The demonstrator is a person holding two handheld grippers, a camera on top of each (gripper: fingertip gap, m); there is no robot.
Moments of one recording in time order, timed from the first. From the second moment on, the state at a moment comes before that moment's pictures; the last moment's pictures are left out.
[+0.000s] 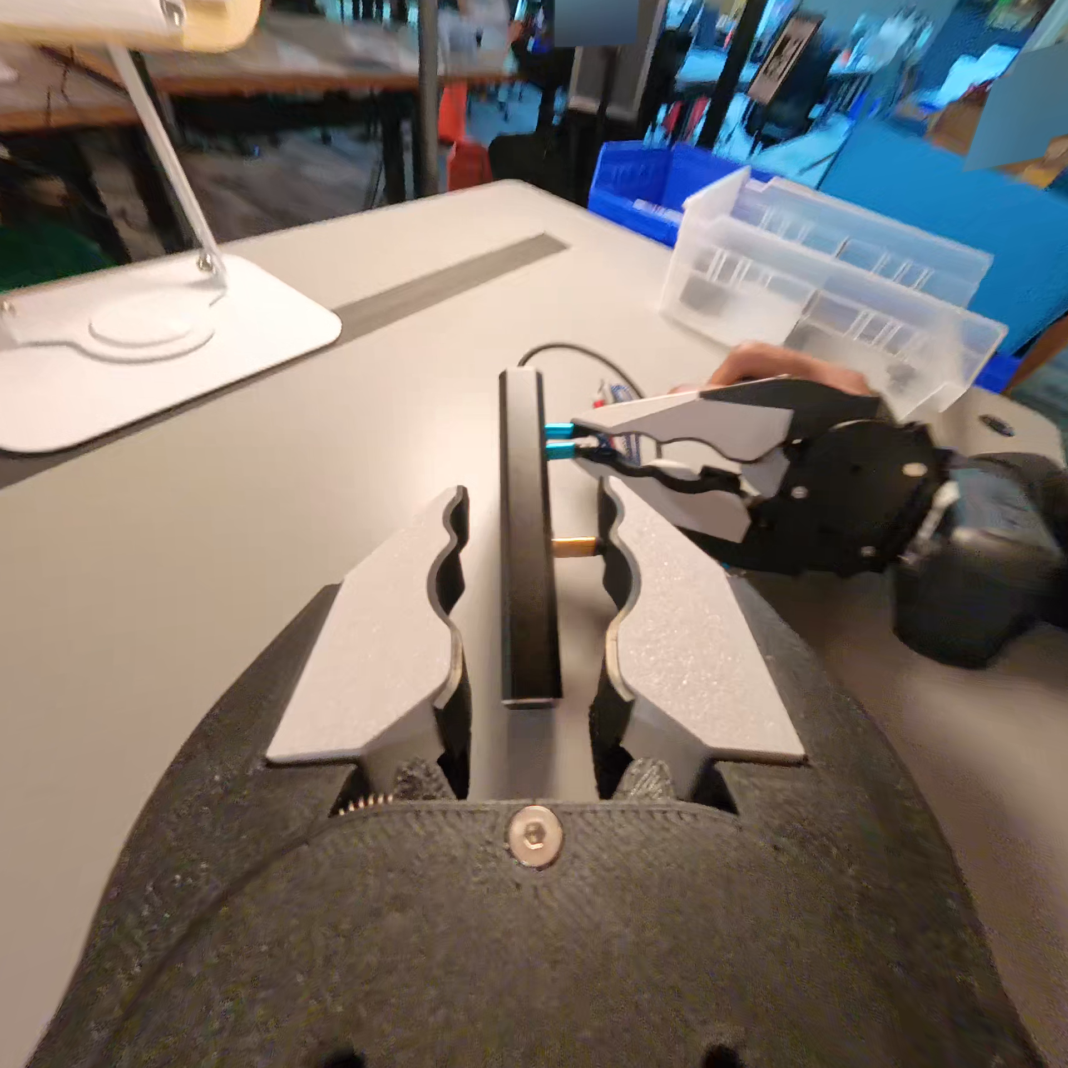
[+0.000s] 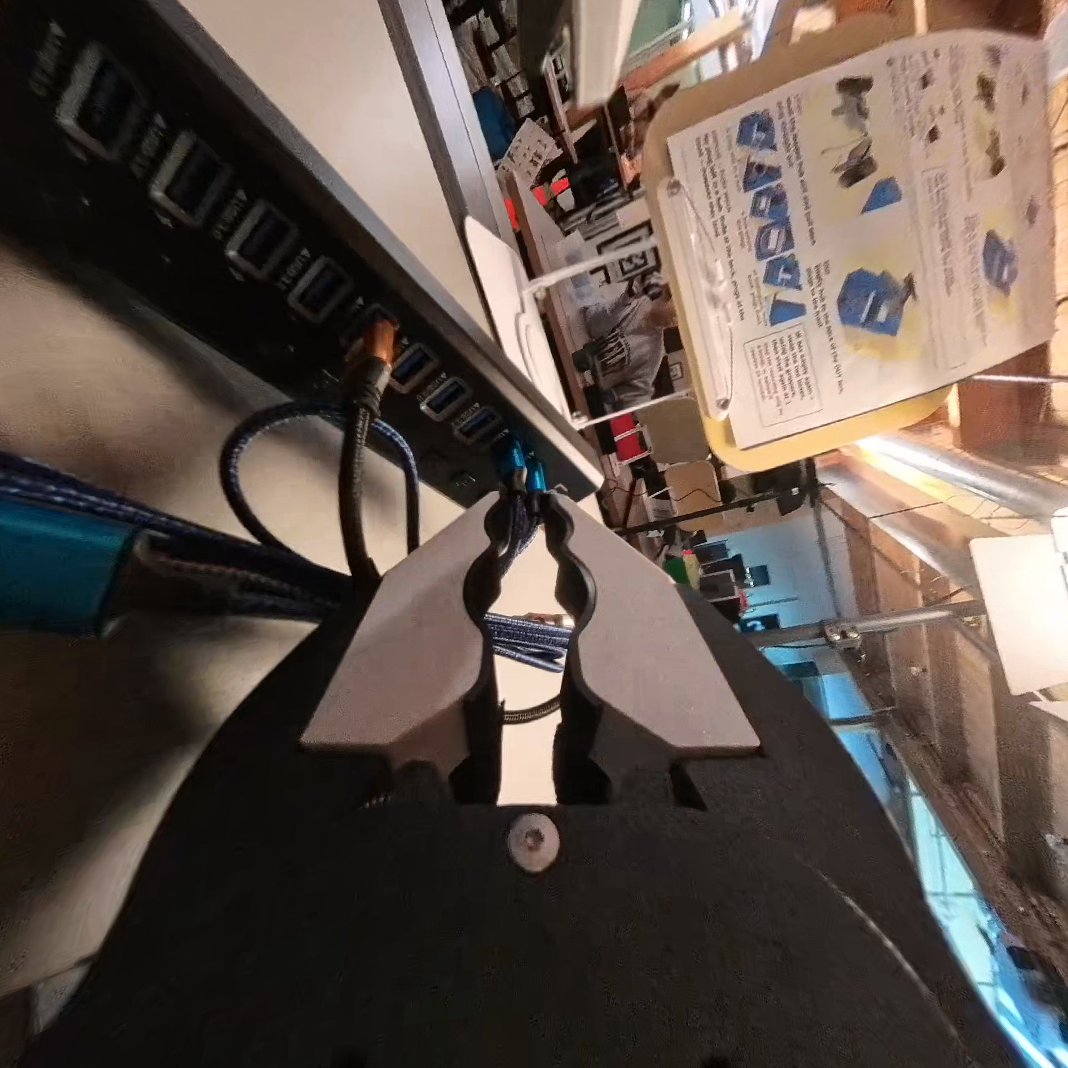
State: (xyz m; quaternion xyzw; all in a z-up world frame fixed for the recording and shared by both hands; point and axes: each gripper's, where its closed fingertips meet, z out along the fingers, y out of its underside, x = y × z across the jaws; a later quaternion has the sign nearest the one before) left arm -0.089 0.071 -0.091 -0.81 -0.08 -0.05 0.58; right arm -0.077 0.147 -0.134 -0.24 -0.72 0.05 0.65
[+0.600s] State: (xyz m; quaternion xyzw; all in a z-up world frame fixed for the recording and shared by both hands) left arm -0.088 0.093 -0.129 -0.89 0.00 0.09 0.45; right arm -0.059 0.104 -0.099 -0.19 -0.69 0.11 0.69
